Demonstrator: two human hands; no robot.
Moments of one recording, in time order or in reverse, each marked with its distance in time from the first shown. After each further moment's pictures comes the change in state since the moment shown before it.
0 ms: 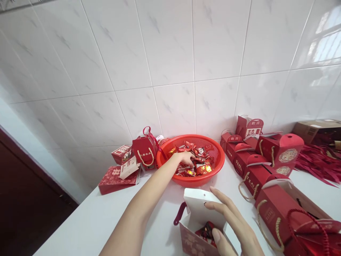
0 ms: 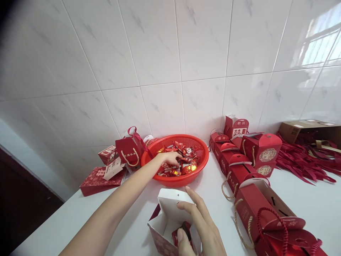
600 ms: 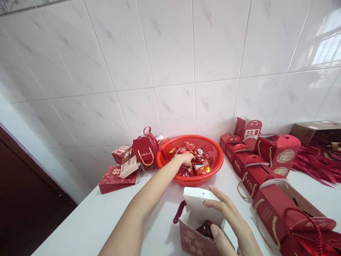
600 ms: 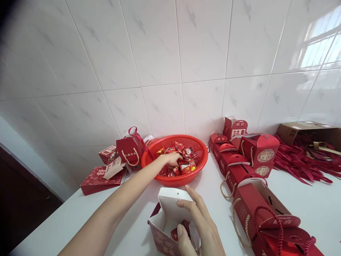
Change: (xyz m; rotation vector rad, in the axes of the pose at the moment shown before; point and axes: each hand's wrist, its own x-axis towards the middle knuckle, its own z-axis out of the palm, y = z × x) left_hand -0.004 0.011 0.006 0.046 0.012 -0.008; right_hand 0.000 0.002 0.000 -0.012 -0.002 0.005
